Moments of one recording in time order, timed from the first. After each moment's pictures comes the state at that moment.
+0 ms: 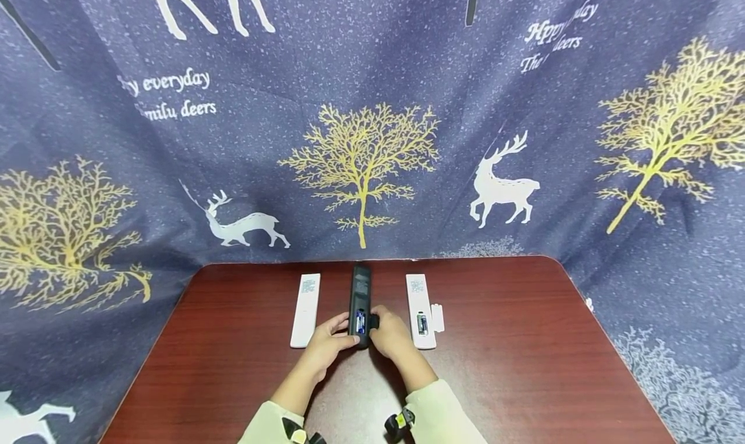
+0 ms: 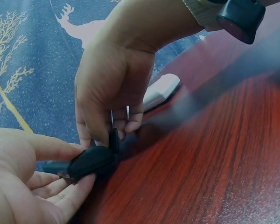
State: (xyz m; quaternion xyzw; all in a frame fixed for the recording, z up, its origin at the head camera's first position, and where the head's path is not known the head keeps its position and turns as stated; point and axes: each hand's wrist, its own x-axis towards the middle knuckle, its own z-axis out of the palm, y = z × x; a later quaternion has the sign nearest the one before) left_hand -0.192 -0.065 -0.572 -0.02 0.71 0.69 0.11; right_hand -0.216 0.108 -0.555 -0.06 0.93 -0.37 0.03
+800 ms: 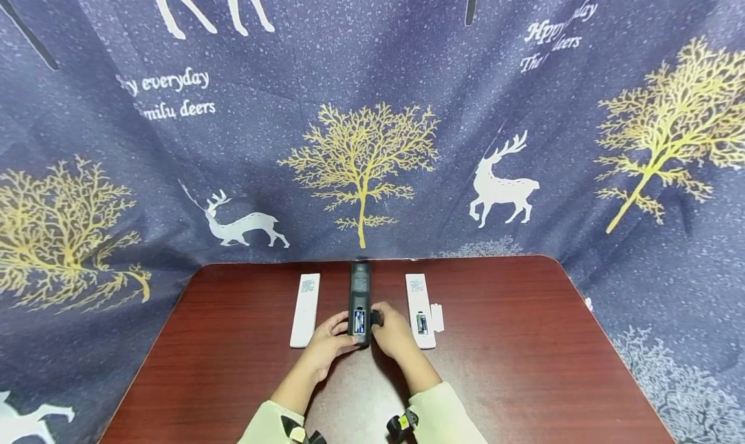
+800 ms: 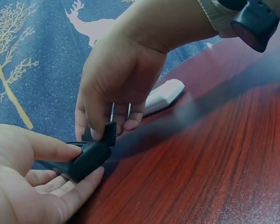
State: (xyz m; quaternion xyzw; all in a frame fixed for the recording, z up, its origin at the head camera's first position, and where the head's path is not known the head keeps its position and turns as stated) left_hand -0.195 -0.064 -0.574 -0.01 0.62 0.77 0.14; right_hand -0.215 0.112 -0.553 -0.06 0.91 -0.41 0.02
